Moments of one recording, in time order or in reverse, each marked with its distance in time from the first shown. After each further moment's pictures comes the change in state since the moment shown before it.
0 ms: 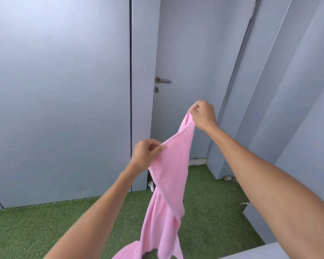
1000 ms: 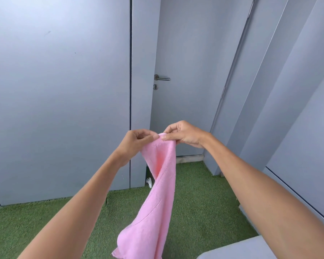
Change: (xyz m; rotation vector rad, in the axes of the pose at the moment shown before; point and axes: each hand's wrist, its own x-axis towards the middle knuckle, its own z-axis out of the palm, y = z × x) left_hand -0.012 0.011 -0.055 -0.428 -0.179 -0.129; right_hand -0.073 -0.026 0.021 0.551 -0.882 0.025
